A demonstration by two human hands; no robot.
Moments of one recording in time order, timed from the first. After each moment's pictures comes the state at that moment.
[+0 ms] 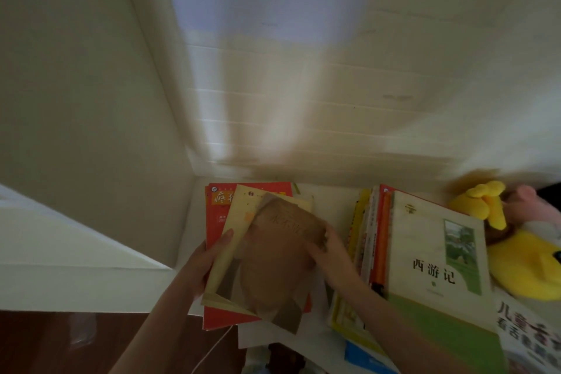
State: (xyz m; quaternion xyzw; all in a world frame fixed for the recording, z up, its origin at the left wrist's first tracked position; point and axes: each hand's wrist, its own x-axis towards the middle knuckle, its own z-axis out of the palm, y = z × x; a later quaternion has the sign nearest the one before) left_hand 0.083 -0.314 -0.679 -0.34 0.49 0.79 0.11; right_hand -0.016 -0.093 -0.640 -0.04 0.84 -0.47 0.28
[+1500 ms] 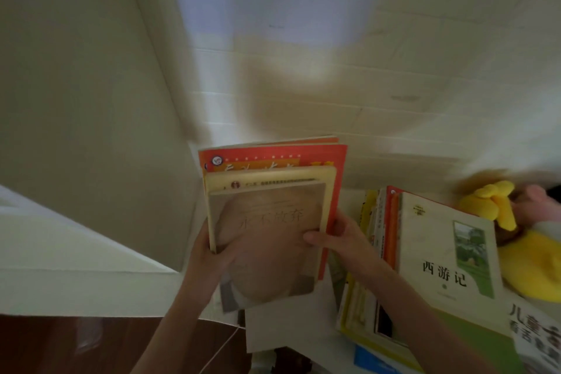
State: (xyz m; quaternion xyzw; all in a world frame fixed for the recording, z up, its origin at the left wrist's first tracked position) left_hand 0.089 -0.301 -0.615 -0.23 0.65 0.72 -0.09; right_hand -0.034 -0.094 -0.589 -0.10 0.68 -0.63 0.35
